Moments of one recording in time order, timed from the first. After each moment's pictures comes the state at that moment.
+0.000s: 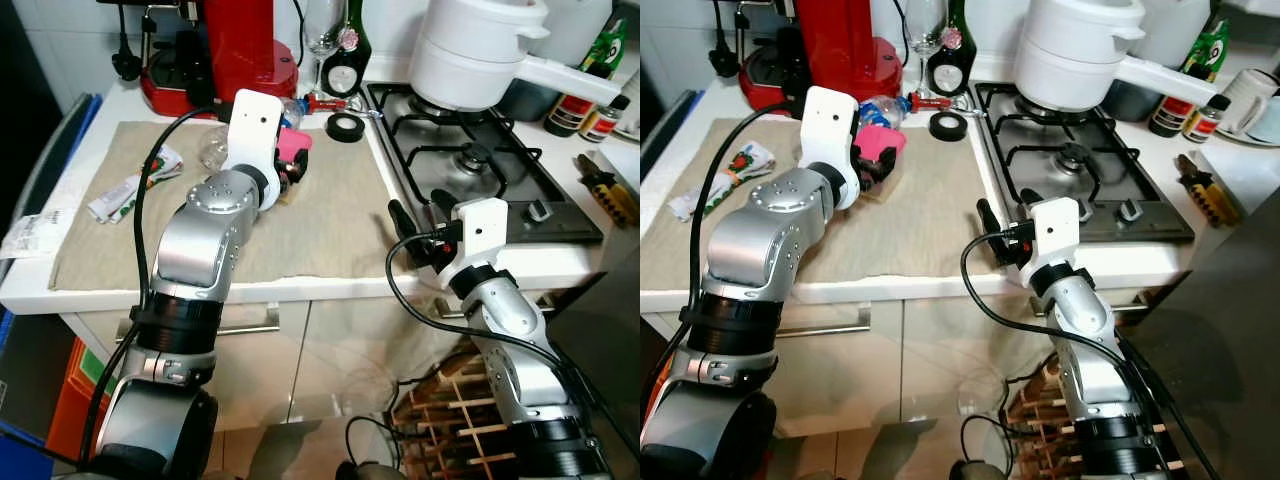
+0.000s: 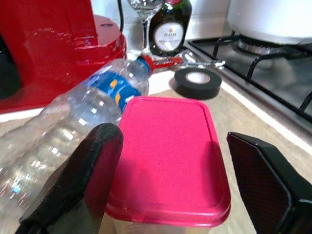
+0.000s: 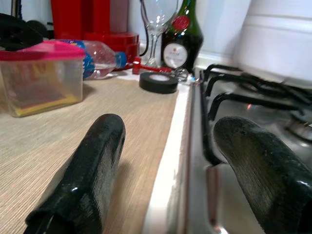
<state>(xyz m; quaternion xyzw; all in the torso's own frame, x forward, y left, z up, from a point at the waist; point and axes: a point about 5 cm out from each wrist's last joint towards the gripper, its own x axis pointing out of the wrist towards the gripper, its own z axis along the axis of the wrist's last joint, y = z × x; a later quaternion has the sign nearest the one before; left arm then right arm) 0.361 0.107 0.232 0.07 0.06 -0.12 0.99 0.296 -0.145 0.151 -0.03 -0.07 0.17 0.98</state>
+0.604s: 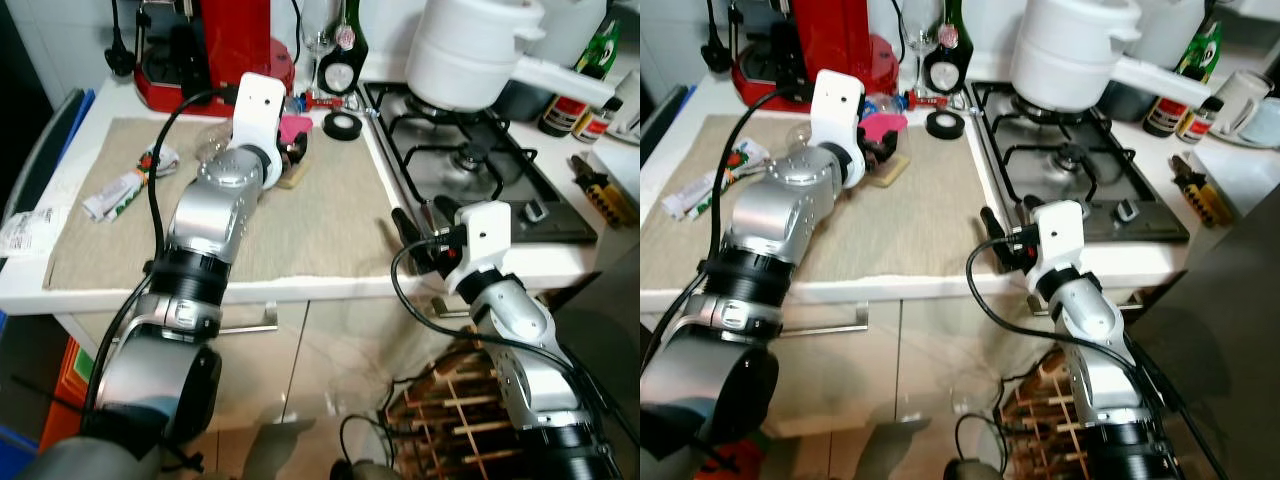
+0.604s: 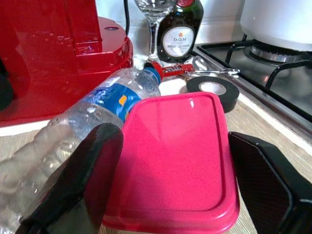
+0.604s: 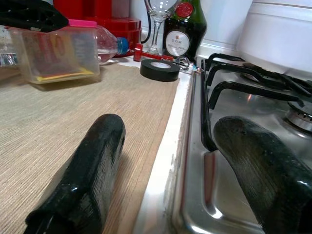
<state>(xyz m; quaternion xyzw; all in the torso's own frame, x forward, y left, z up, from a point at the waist) 0.399 0.117 0.232 0.07 0.07 -0.11 0.99 0.293 -0.148 0.145 -0.04 -0.05 0.18 0.98</state>
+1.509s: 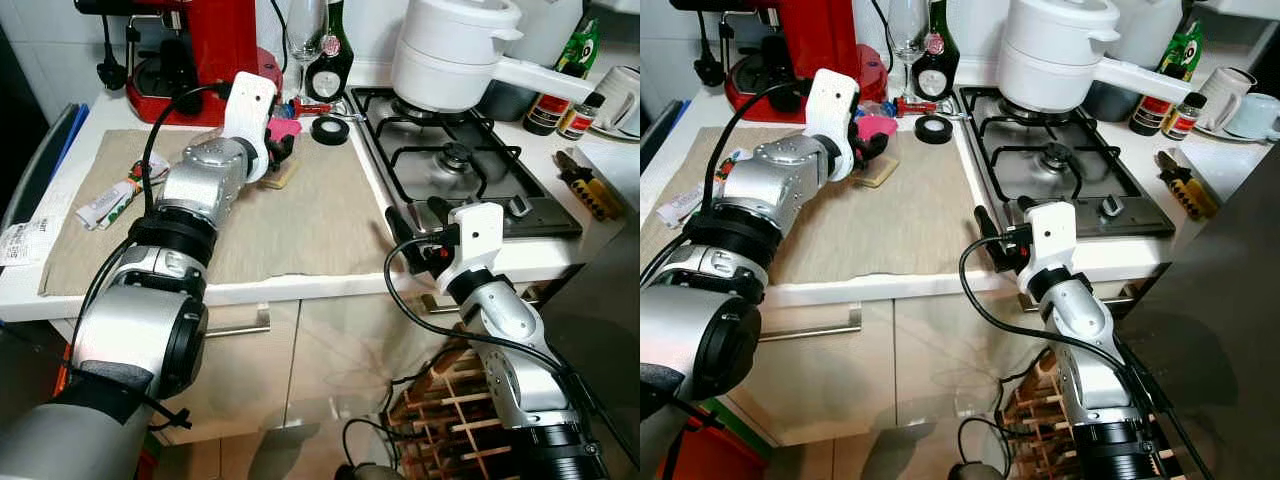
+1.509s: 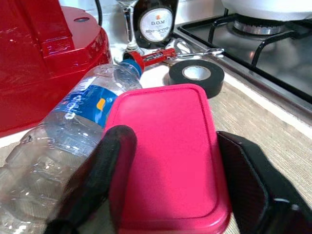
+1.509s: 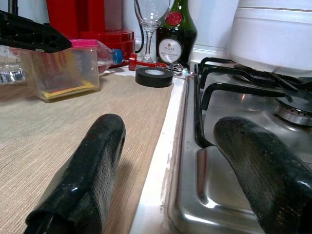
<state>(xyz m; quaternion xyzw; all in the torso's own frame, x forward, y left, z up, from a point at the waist) 0.415 0.130 0.221 0.10 0.12 -0.15 0.98 0.293 -0.140 0.143 -0.02 -0.05 0.17 0.98</state>
